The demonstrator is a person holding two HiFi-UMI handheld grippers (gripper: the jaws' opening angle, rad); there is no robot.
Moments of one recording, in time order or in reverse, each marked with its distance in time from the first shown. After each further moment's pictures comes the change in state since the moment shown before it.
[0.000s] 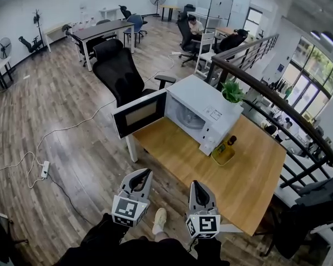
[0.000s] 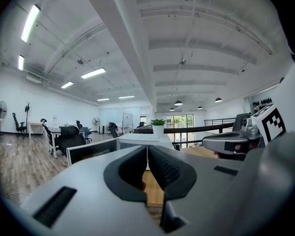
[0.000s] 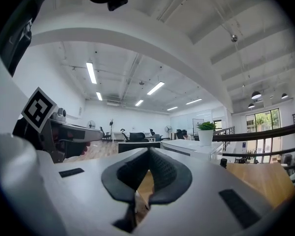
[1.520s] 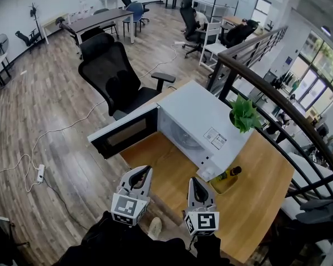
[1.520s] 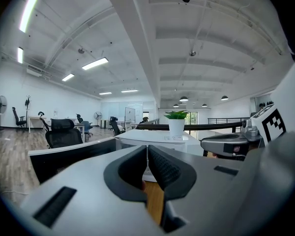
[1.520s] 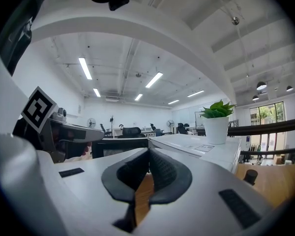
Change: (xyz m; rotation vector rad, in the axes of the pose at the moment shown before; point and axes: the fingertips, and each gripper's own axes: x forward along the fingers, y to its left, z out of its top) left arm 0.236 0.078 -0.013 -0.037 0.048 0.009; right arm 0.221 -0.119 -0.029 0.004 0.065 0.047
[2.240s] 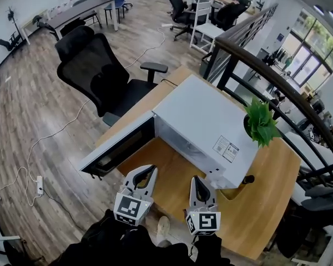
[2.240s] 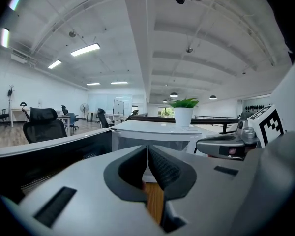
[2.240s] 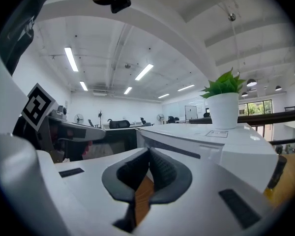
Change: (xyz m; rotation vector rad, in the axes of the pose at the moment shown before) left arm 0.123 0.071 -0.038 -0.004 0.078 -0.173; right arm 0.125 -0.026 -0.045 0.047 0.080 -0.132
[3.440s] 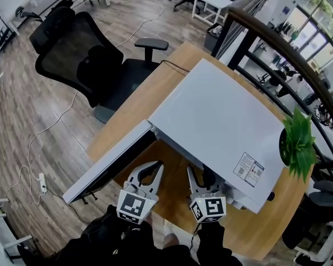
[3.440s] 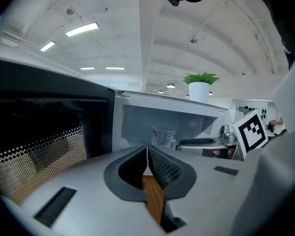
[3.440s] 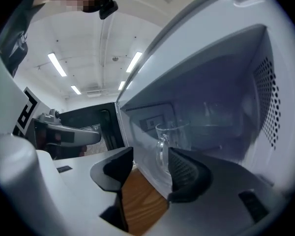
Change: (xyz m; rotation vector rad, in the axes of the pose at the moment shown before) left arm 0.125 0.065 -0.078 -0.038 0.134 -0.102; right arm 0.159 -0.040 -0.095 0.175 0.100 0.036
